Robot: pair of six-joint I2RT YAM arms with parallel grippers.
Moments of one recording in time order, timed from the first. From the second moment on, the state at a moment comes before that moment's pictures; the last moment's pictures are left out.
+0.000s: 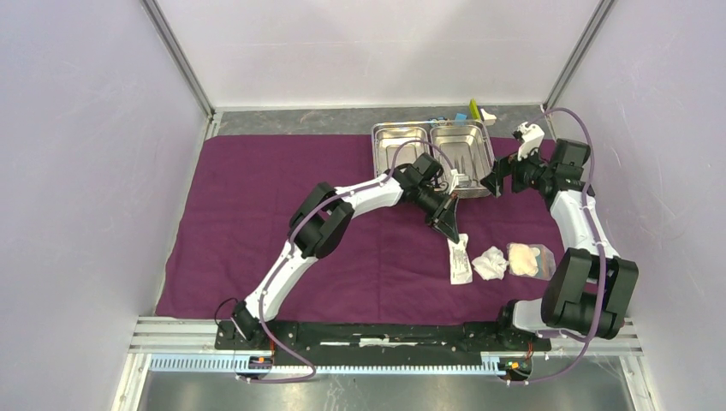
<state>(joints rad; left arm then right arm) -0.85 2.46 1.93 -0.33 1.09 -0.42 -0.27 1.37 0.96 -0.28 -0.71 -0.38</state>
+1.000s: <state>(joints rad) -0.85 2.56 2.04 -0.51 1.01 -0.30 -0.29 1.37 0.92 -0.26 -0.77 -0.38</state>
